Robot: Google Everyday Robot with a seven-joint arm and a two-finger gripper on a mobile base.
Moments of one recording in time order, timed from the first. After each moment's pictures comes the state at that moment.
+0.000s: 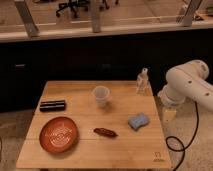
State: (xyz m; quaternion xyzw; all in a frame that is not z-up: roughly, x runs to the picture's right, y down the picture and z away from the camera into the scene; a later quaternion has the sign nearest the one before) arm 0.284 0.105 0.685 -0.28 0.02 0.02 0.96
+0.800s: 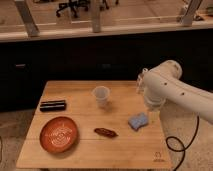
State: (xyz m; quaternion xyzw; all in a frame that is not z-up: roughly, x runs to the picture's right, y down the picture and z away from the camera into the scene) arm 0.207 0.113 0.694 -0.30 0.02 -0.04 0.95
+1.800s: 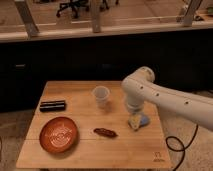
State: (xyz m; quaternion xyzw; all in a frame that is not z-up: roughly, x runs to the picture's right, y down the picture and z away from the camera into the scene) arm 0.128 0.150 0.730 -0.34 -0.03 -0.10 0.94
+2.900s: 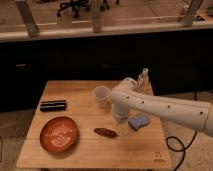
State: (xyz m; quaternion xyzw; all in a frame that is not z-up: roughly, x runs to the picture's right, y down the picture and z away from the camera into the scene) arm 0.065 0.196 0.759 -0.35 -0.08 -0.13 0.92
